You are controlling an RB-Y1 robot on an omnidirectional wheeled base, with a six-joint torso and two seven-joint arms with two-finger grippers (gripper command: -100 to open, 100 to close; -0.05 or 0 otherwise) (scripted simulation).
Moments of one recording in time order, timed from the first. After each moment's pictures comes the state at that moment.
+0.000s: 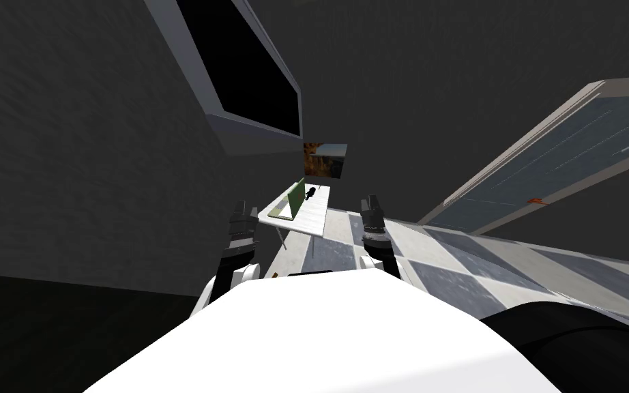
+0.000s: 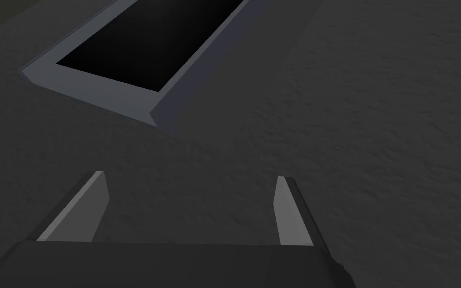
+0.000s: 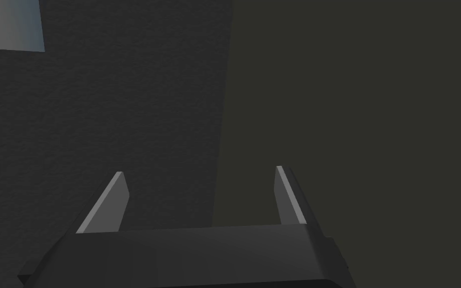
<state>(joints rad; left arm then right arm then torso) 0.51 -0.01 0.01 -2.20 -0.05 -0.41 0.10 0.53 -0.02 0.01 -2.27 0.11 -0.53 0.10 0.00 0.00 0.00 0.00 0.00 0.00</state>
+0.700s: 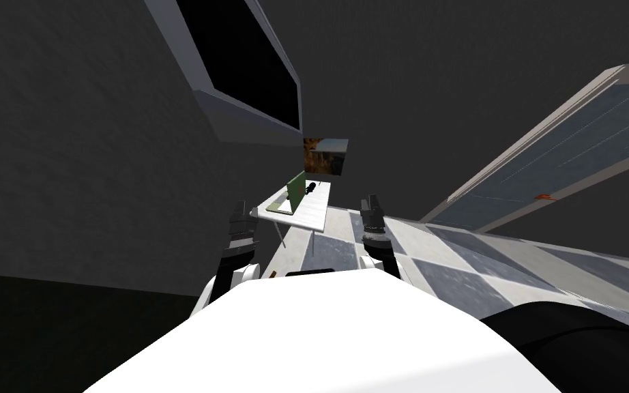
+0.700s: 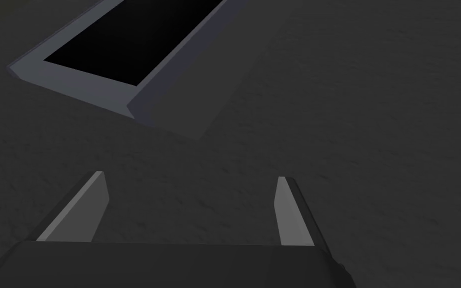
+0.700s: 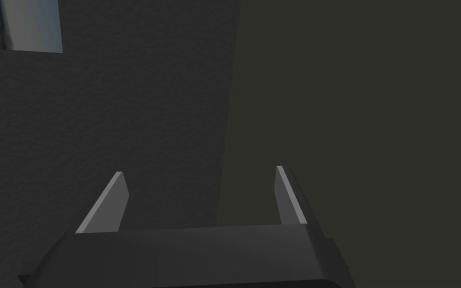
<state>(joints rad) 0.51 -0.01 0.01 -2.20 -0.05 -0.41 0.10 0.53 -0.02 0.01 -2.27 0.11 -0.53 0.10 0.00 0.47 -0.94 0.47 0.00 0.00</state>
